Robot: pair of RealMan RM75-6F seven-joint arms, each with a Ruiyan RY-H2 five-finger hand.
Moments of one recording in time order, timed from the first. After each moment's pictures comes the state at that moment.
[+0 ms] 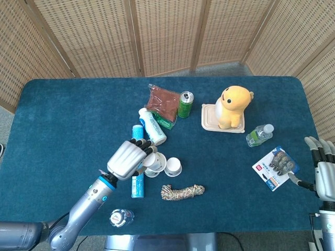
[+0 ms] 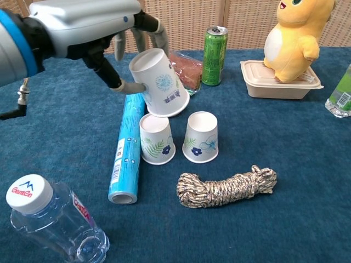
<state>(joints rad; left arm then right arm) -0.77 -1.46 -0.20 -1.98 1.14 1.12 0.79 0.09 -1.13 0.16 -1.58 -1.40 1.50 0.11</state>
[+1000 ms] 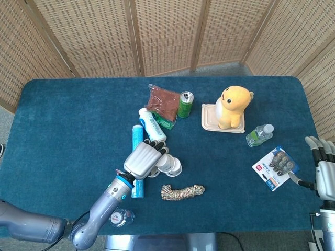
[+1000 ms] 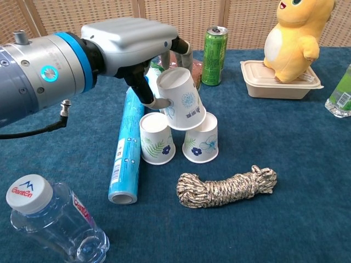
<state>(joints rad) -0.90 -1.61 -0.20 -1.91 0.94 1.19 0.95 0.10 -1.13 0.17 -1.57 -1.39 1.48 0.13</state>
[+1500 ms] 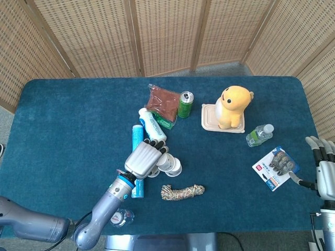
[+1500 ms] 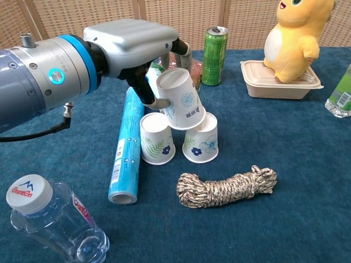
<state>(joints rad) -0.92 -1.63 -0.19 -1.91 0.91 1.23 0.97 0.10 -1.13 0.17 -1.57 -1.39 1.48 0.14</state>
